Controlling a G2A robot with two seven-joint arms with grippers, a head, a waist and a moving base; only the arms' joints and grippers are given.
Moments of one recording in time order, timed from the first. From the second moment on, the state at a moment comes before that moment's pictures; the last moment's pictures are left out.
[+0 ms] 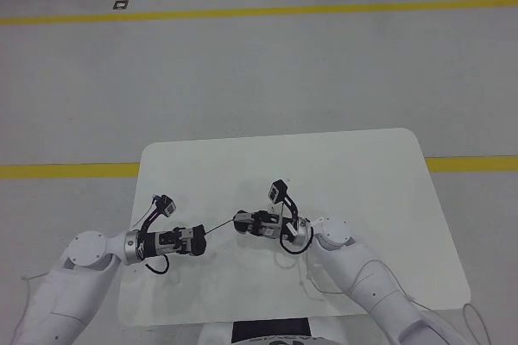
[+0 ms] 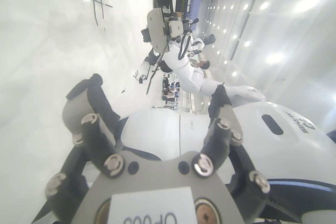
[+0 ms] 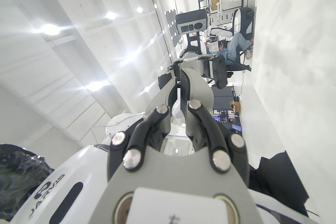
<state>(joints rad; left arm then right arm) 1.57 -0.91 -1.38 -1.46 -0.51 -0.31 -1.27 -1.23 -1.42 0.95 -1.06 0.55 -0.29 1.03</state>
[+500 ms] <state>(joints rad) 1.55 -0.93 -1.33 -1.42 -0.67 -0.34 -1.33 -1.26 -1.42 0.94 -1.11 0.58 -0.30 1.00</state>
